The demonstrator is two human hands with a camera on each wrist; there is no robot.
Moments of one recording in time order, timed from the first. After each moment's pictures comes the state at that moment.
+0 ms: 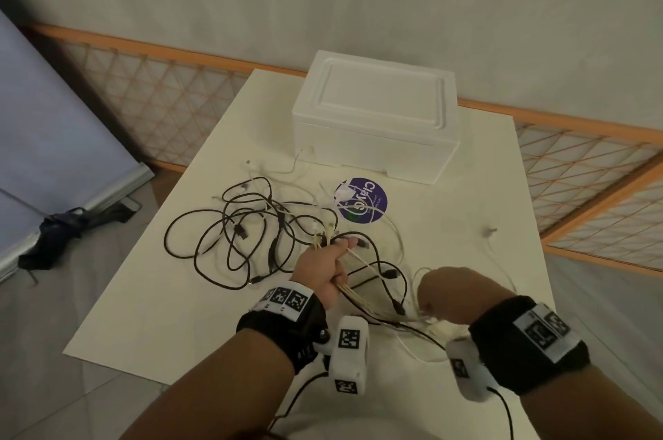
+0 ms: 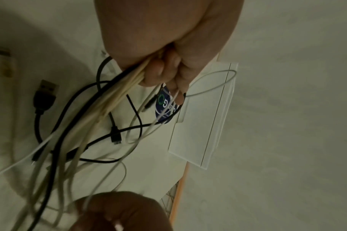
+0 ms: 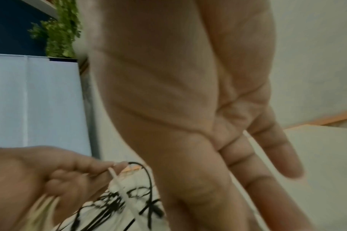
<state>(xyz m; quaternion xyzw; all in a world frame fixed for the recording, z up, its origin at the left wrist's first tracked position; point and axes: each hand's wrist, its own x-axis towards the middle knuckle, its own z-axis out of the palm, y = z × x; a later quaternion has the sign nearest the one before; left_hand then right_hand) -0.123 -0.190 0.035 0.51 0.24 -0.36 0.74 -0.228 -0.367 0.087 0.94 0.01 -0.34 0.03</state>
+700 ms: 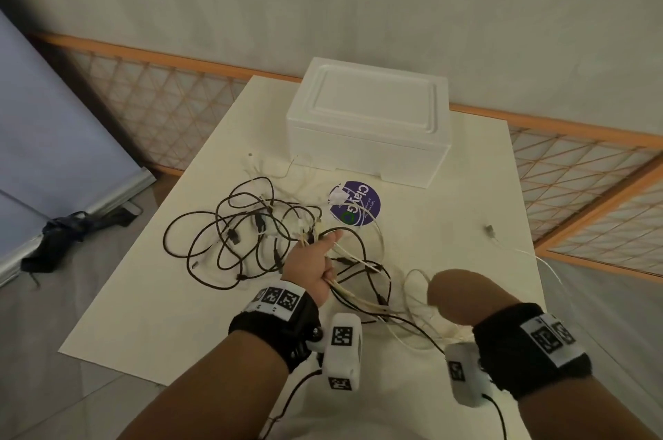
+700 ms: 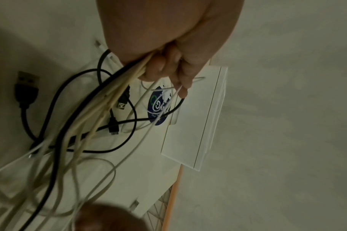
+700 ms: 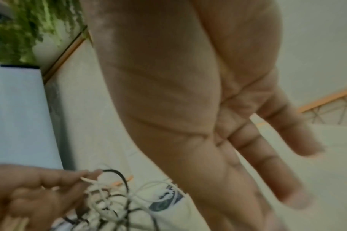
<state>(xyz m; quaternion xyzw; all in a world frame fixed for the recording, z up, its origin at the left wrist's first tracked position) -0.121 -0.194 0.038 0.53 0.26 -0.30 0.75 -0.241 -0.390 0.081 0.94 -0.08 -0.33 -0.01</state>
